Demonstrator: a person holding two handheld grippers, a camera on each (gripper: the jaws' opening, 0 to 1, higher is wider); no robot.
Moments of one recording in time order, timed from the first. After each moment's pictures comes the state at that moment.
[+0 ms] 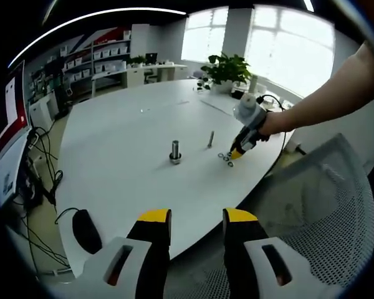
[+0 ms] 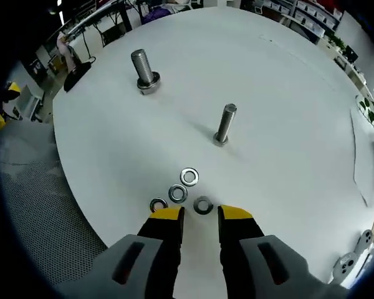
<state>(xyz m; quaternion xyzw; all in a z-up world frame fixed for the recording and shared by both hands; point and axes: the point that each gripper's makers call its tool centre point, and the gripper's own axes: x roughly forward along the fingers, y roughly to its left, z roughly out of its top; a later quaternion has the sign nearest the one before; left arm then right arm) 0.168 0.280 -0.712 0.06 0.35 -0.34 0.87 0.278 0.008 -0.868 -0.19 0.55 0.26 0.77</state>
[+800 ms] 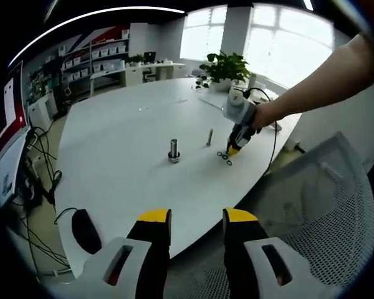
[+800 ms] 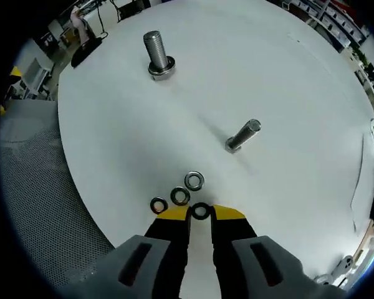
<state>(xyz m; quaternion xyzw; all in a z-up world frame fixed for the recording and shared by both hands) 0.168 0.279 -0.713 0.06 0.35 -0.35 0.87 0.280 0.012 -0.870 -0.26 0.58 0.30 0.71</state>
